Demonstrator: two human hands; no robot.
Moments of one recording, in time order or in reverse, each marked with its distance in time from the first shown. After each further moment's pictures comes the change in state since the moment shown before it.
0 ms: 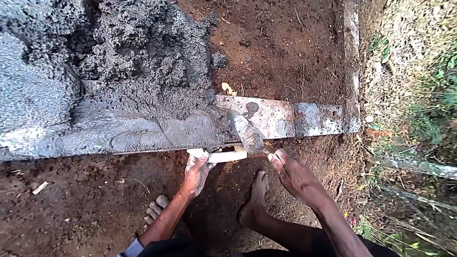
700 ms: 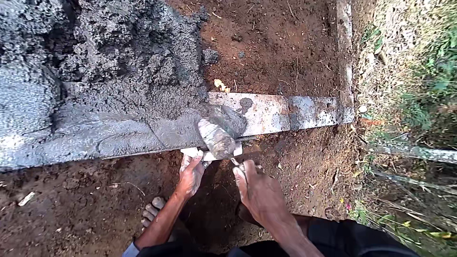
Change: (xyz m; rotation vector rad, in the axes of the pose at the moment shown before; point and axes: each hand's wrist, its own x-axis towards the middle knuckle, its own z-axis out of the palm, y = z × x) left_hand -0.002 -0.002 0.004 0.010 0.053 0.024; right_hand -0.036 -0.056 0.069 -0.081 0.448 -0.182
